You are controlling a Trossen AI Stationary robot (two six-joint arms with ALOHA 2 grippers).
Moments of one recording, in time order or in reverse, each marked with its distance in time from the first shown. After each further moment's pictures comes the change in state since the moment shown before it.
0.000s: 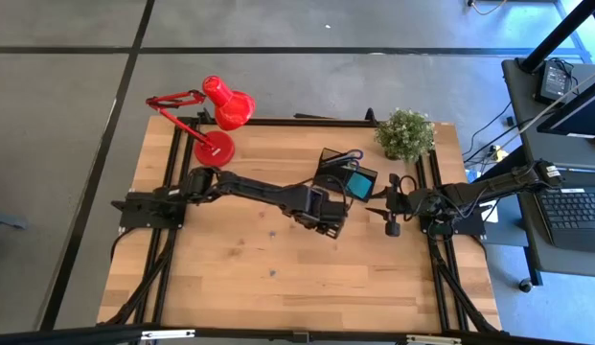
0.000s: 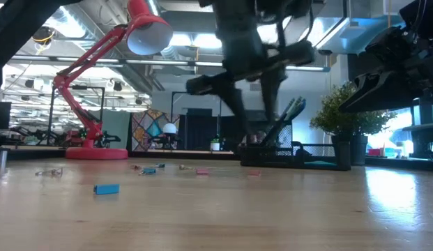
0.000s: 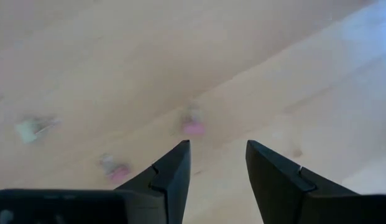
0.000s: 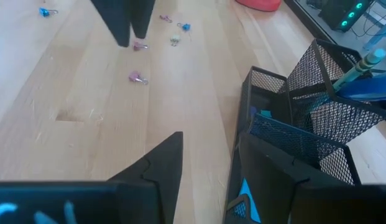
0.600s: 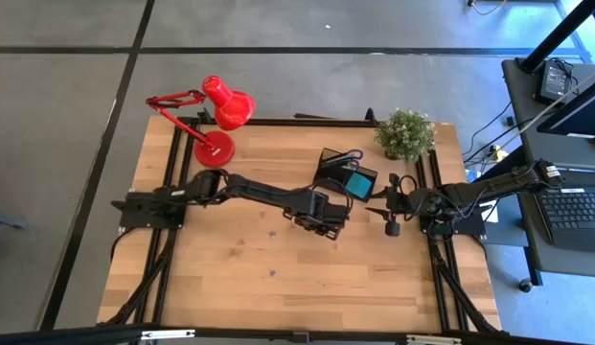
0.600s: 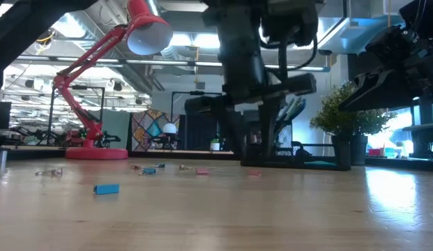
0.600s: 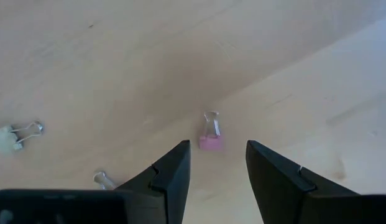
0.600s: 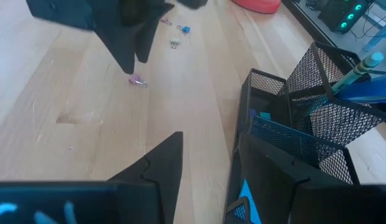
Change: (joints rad) left arm 0.009 0.072 -0.001 0.009 0.010 -0.009; right arm 0.000 0.000 0.000 0.008 0.000 -0.002
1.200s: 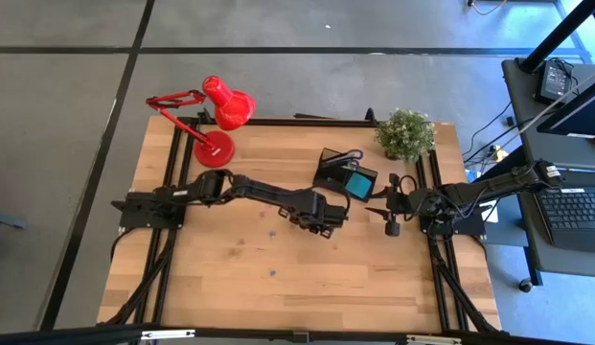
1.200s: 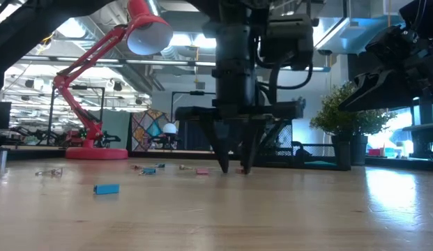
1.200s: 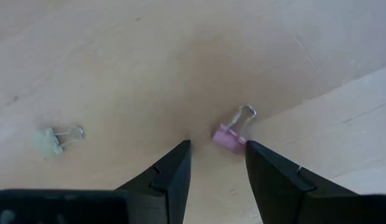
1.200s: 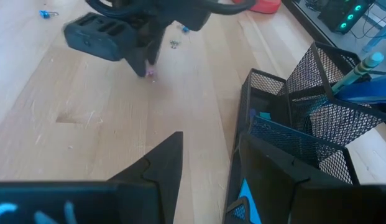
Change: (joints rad) left arm 0.021 0.049 0.001 -0.097 -0.024 0.003; right arm 0.000 0.000 0.000 -0.001 0.000 -0.004
